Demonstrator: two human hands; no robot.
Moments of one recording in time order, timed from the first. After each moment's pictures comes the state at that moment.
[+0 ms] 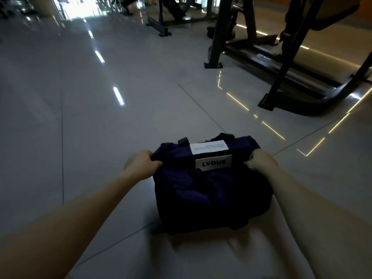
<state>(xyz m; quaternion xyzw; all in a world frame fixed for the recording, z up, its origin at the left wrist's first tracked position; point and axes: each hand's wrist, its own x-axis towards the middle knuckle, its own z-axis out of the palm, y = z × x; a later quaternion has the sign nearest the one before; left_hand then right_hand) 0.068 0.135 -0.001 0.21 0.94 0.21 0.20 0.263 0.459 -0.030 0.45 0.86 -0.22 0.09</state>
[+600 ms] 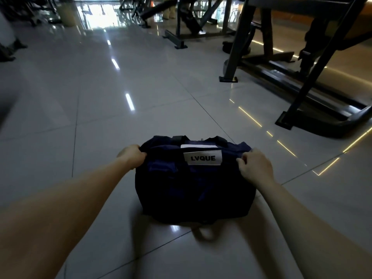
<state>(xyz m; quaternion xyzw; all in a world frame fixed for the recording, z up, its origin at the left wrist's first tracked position) -0.056 0.114 -0.001 0.11 0.96 0.20 0.19 0.180 0.424 -0.018 0.32 0.93 -0.11 -0.11</state>
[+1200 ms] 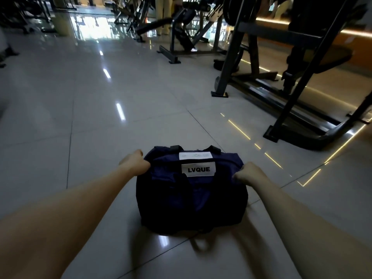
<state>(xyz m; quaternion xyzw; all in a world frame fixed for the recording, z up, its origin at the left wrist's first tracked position) -0.041 0.111 0.026 0.13 0.95 0.21 0.20 0.179 0.413 0.025 0.45 0.84 -0.29 0.06</state>
